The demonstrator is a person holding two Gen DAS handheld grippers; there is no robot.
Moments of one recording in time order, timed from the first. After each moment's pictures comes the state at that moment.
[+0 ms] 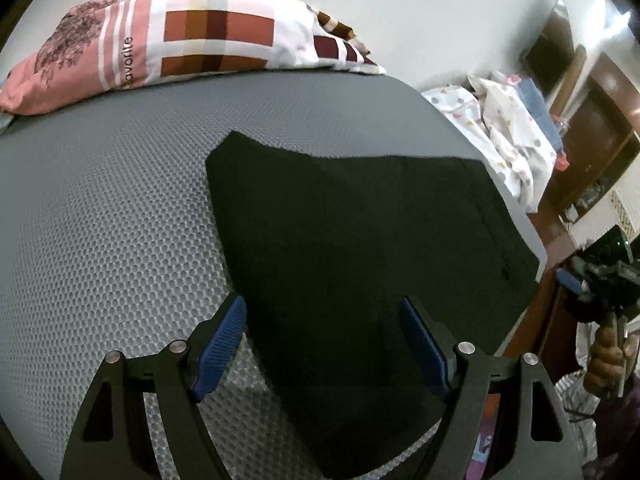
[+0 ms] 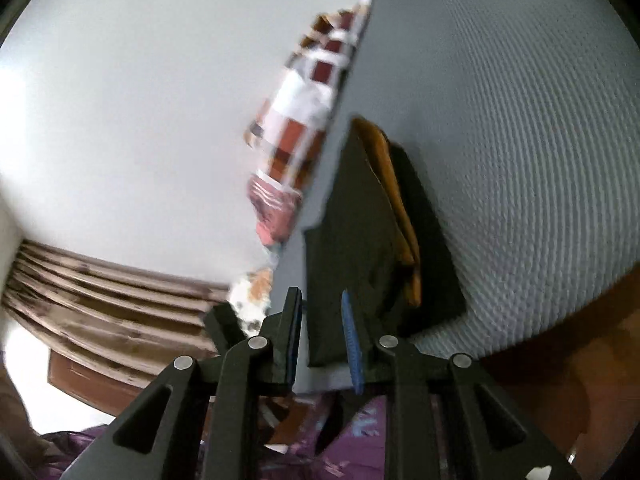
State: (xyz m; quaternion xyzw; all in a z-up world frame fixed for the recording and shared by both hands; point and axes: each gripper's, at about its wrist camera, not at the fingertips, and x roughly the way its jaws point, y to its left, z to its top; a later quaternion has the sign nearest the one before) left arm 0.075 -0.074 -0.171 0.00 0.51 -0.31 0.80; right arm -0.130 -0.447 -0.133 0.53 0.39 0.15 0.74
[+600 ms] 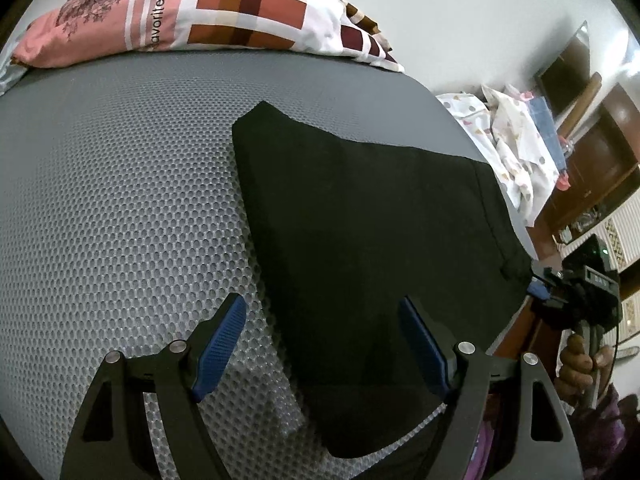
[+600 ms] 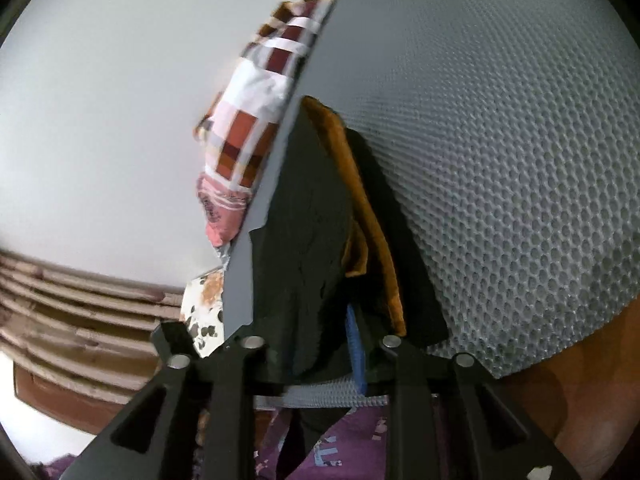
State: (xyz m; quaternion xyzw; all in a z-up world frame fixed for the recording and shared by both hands) left arm 0.074 -0.054 -0.179 -0.05 0.54 -0.29 0.79; right arm -0.094 -0.437 -0.160 0.51 0.43 0.08 0.74
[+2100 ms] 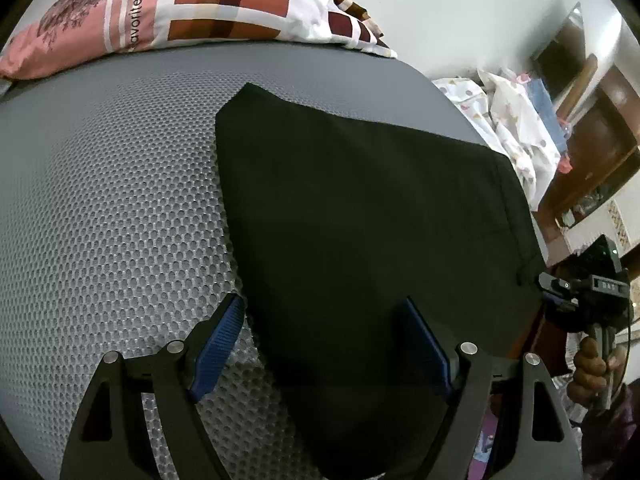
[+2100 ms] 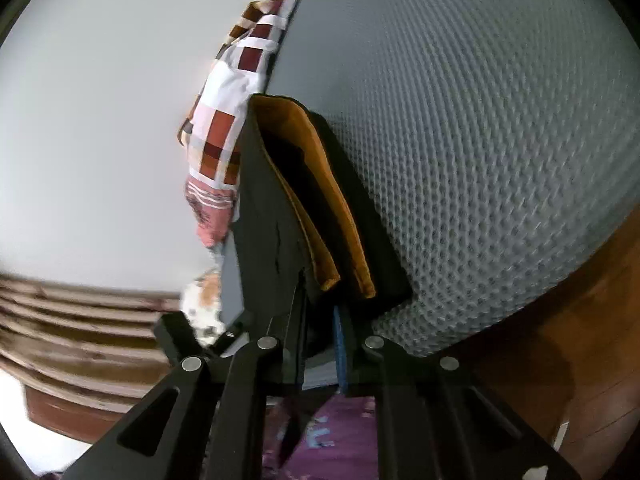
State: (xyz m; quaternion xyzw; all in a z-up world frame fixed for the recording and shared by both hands) left arm 0.080 -0.067 -0.194 -0.03 0.54 -0.30 0.79; right arm -0.113 -0.442 -0.160 0.52 0.44 0.06 0.73
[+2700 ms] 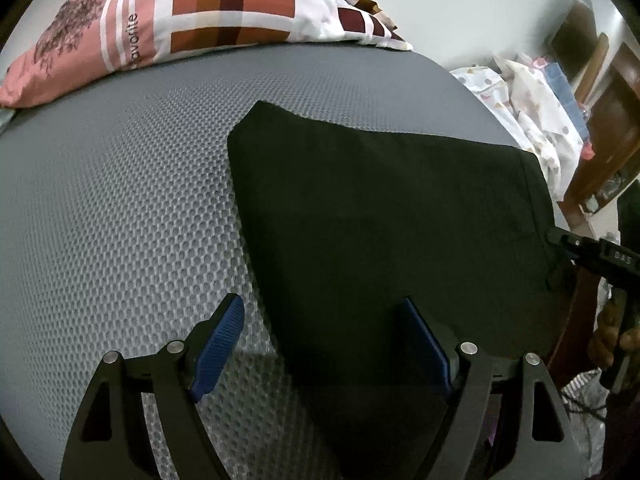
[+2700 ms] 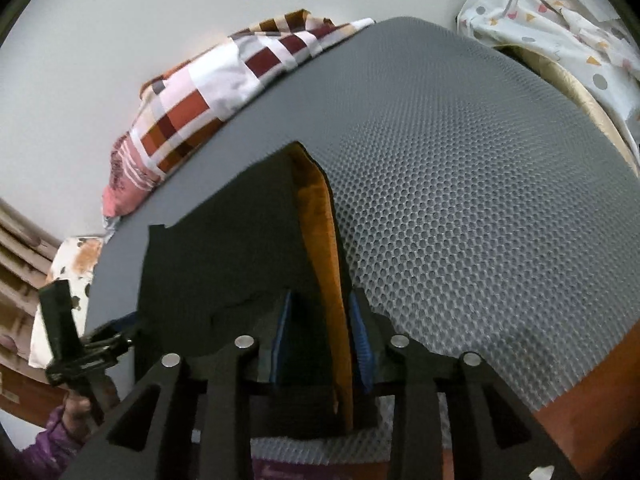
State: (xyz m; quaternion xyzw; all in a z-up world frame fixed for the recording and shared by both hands) left arm 0.099 -0.082 -0.195 0.03 0.54 -0.27 0.80; right arm -0.045 -0.422 -0.127 0.26 0.48 -0.04 0.84
